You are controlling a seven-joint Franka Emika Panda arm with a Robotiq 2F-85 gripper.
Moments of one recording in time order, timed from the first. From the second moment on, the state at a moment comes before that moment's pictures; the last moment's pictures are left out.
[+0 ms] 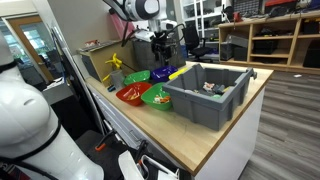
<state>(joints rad) -0.07 0.12 -0.08 -2.10 0.19 2.23 0.22</state>
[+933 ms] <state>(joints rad) -0.18 0.12 -0.20 -1.90 0.11 2.18 0.23</state>
